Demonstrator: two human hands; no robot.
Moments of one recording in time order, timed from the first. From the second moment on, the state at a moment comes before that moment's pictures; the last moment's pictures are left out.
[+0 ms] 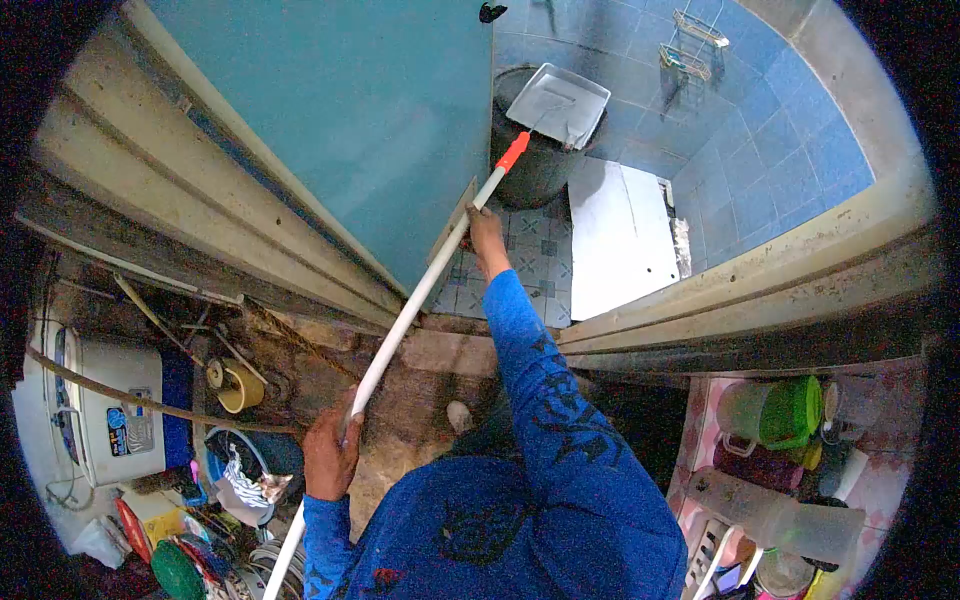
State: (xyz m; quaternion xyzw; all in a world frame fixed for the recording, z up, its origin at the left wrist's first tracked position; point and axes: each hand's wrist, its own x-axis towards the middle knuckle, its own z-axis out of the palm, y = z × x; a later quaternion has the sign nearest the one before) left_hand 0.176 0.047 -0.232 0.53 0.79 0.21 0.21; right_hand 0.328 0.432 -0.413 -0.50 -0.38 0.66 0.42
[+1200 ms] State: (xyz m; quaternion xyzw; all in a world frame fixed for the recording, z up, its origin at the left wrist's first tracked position) left_hand 0.150 -0.023 -0.248 0.49 0.81 0.23 0.24; right_hand 0.301 0.359 -0.422 -0.50 -0.38 0.69 0.36
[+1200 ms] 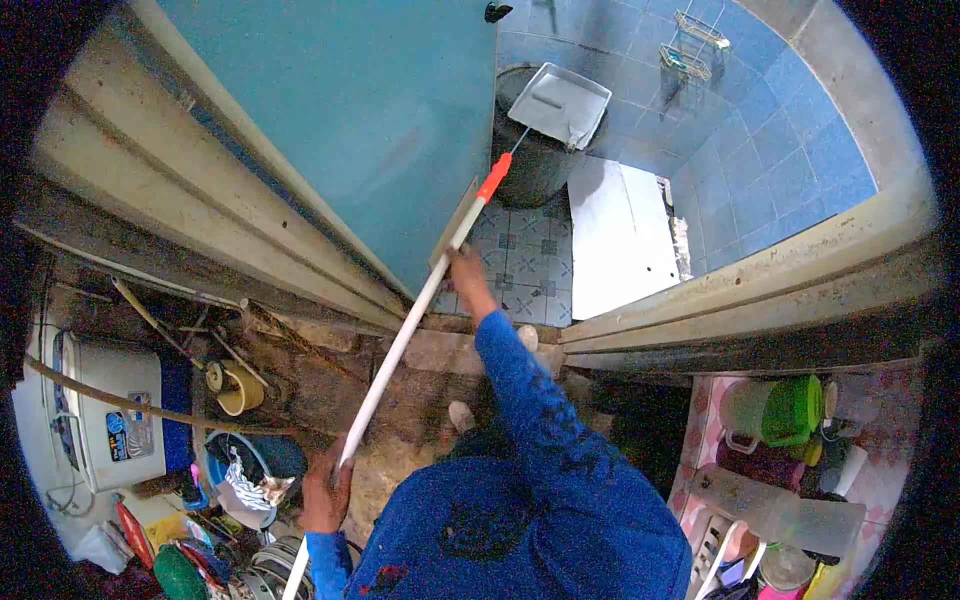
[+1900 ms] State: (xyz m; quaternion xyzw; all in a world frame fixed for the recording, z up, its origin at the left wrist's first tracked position) left_hand 0.133 -0.074 -0.214 0.50 0.82 0.18 0.19; right_hand 0.291 0.303 -0.389 -0.47 -0.36 0.73 0.34
